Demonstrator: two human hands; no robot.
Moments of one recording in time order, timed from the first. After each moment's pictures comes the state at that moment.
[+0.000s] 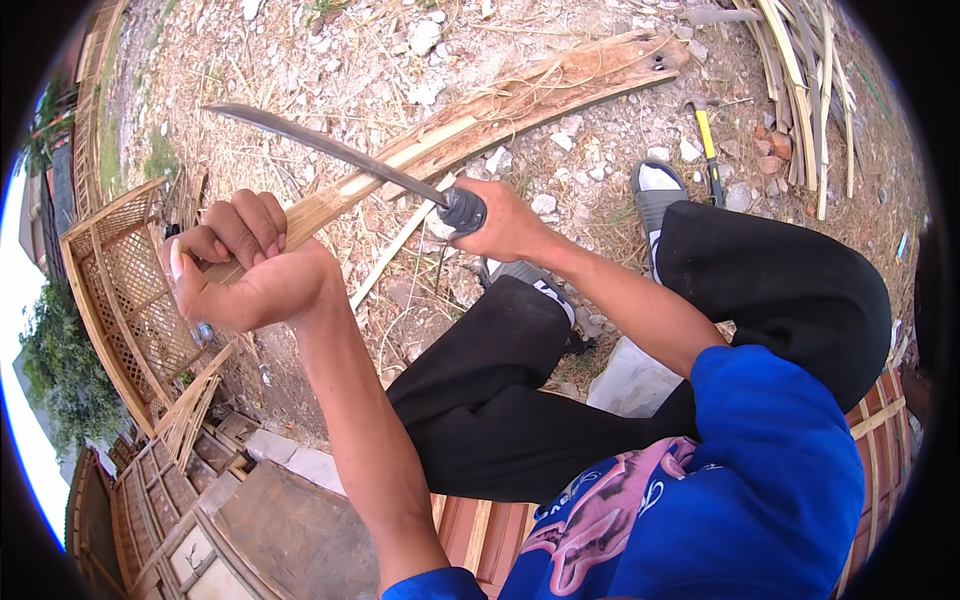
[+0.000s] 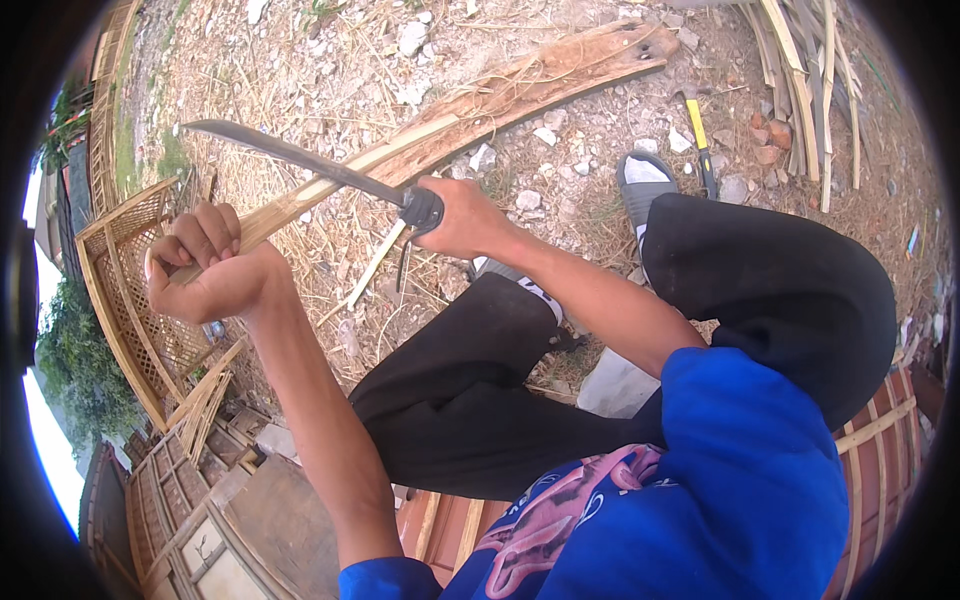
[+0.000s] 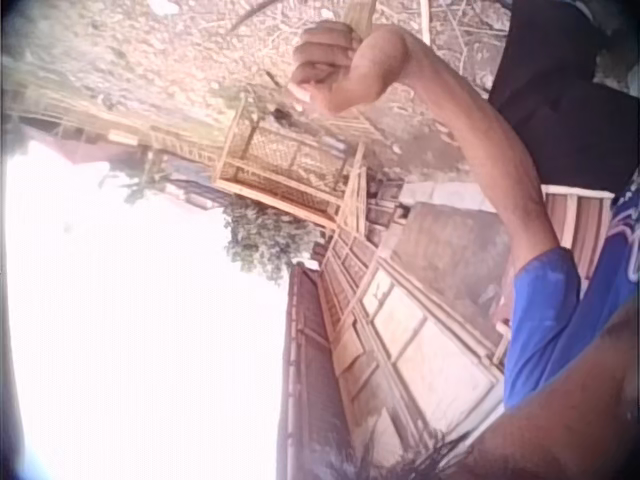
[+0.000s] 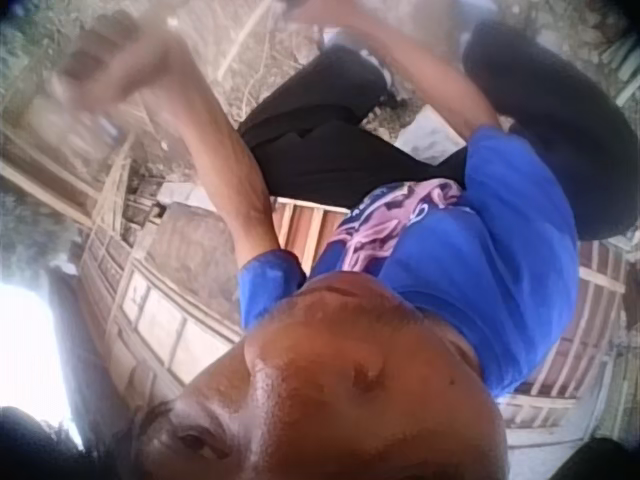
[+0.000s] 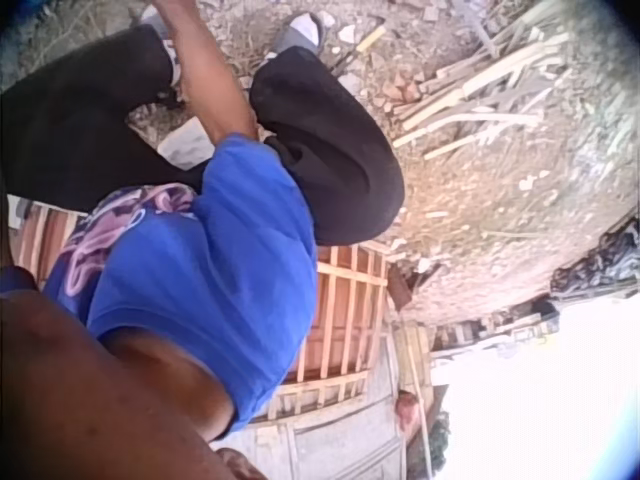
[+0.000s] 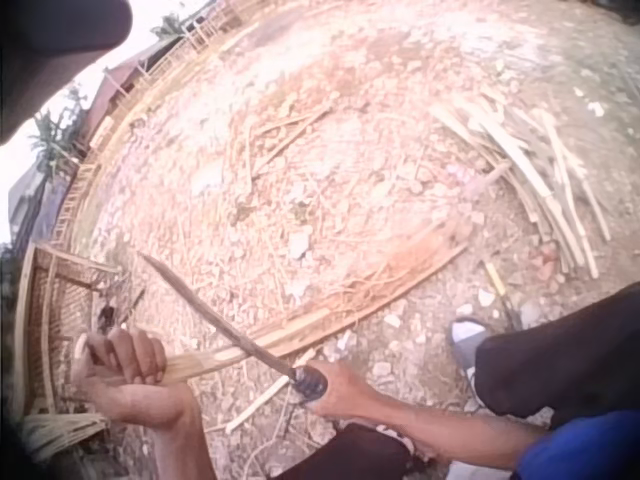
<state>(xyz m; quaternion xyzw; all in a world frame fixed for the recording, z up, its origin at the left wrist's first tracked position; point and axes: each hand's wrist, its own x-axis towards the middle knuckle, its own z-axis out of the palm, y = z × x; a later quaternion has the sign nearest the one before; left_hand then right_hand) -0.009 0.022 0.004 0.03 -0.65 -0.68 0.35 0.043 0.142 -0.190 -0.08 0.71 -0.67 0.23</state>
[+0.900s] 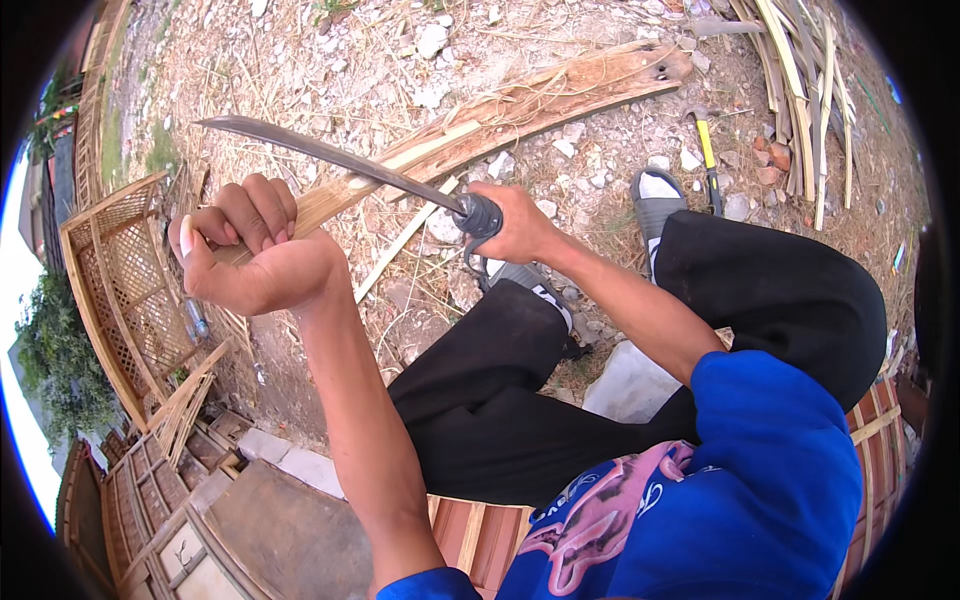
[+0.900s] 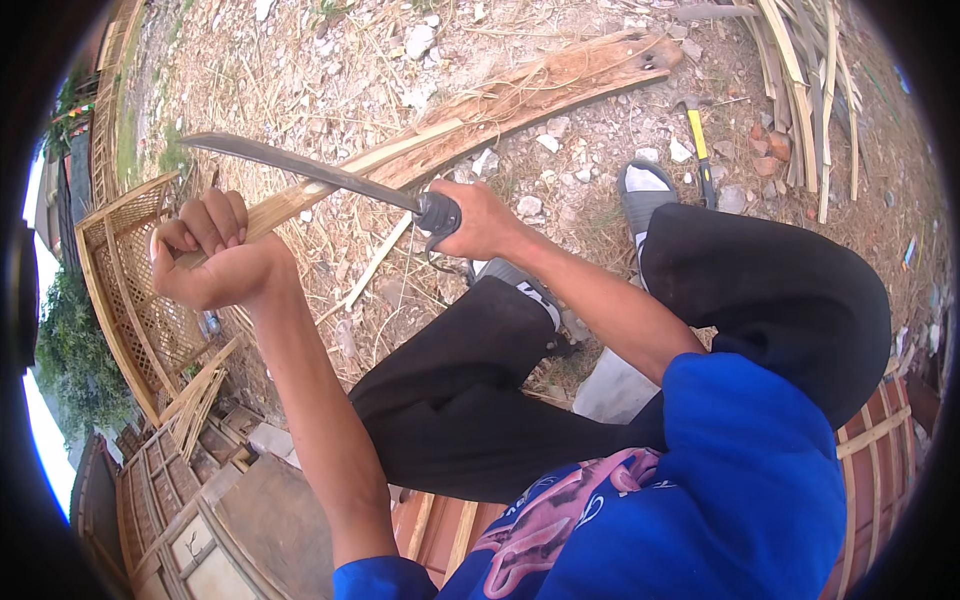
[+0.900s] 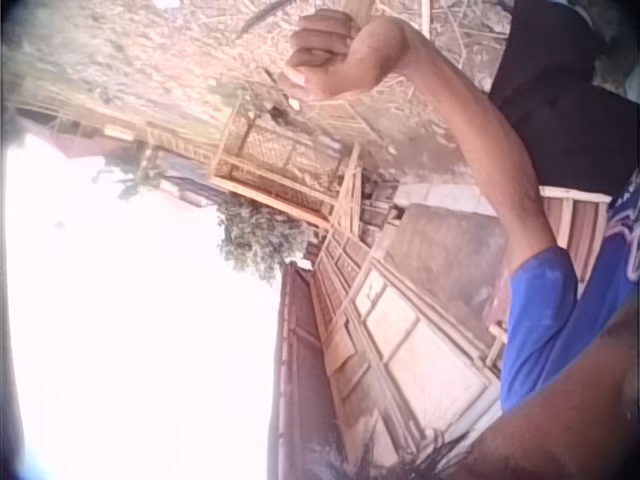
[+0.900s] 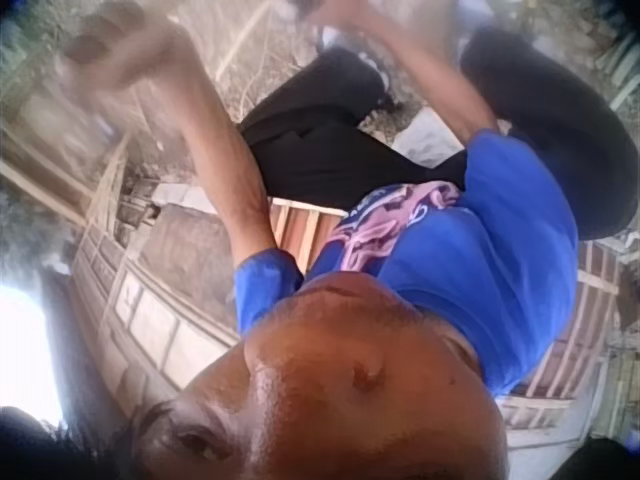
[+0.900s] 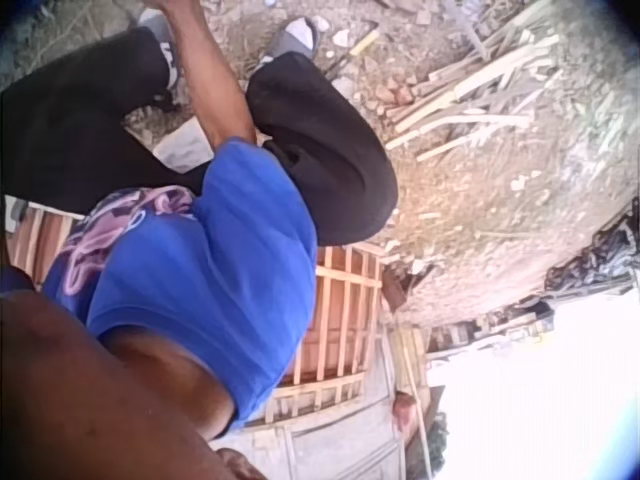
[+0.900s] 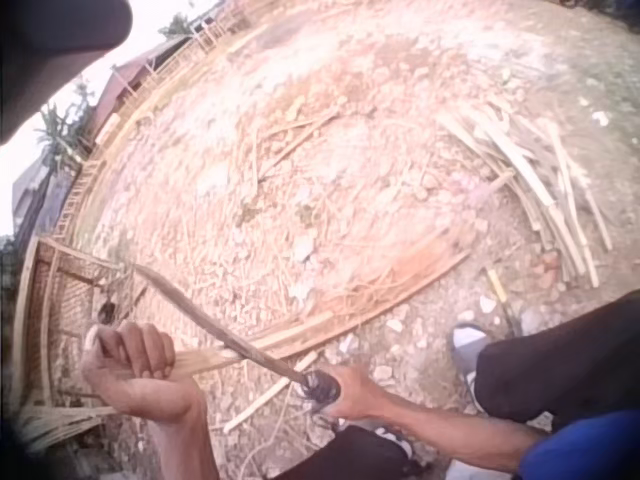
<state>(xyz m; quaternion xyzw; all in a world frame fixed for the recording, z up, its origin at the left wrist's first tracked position) -0.012 0.019 0.006 0.02 -0.65 -0.68 0.34 0.046 0.148 -0.202 -0.13 0.70 -0.68 0.18</state>
